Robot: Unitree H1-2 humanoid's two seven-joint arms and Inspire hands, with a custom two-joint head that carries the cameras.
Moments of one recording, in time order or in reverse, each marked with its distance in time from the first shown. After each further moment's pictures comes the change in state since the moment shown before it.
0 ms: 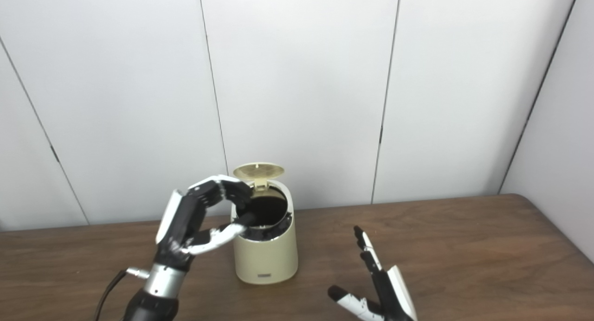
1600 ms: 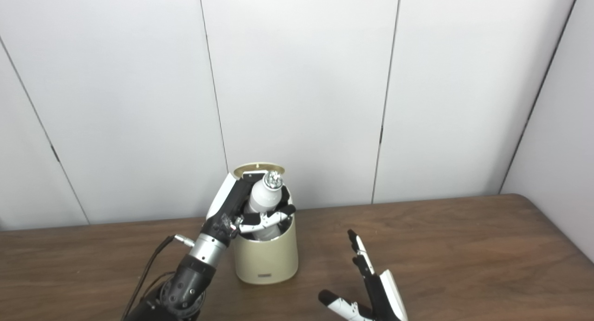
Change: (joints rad) left arm -0.307 -0.006 -0.269 0.436 0.079 -0.003 0.151; right arm 0.024 0.056 0.031 -0.029 -0.027 0.019 -0.002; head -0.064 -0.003
